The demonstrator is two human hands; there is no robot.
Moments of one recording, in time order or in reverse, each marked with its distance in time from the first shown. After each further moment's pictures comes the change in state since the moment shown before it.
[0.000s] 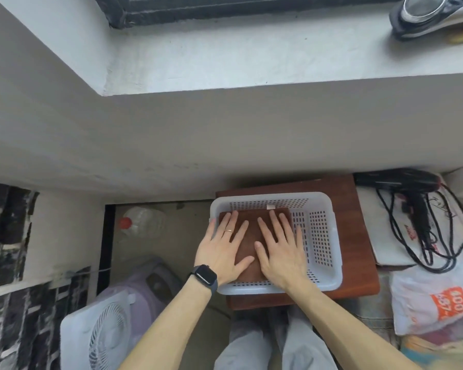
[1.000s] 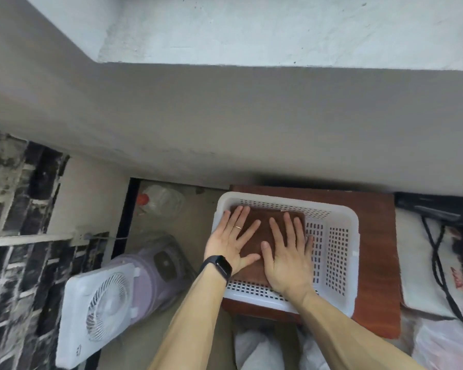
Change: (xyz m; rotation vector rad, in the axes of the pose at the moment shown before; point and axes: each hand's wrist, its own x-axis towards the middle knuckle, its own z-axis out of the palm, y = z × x) left_hand 0.037 0.006 0.032 0.231 -0.258 -0.116; right_hand 0.029 0.024 0.042 0.032 -0.096 0.015
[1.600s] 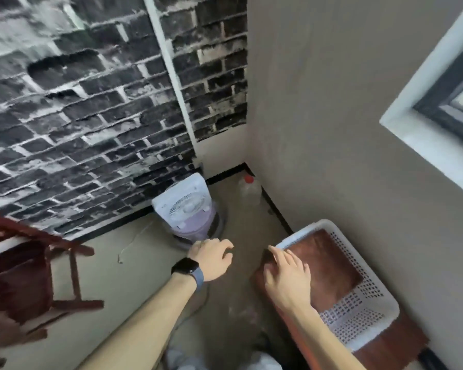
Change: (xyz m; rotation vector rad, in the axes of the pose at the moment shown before) left_hand -0.310 0.067 0.028 -1.022 0.246 -0.885; right_hand -0.154 -0.099 -0.102 -0.224 -0.194 -0.726
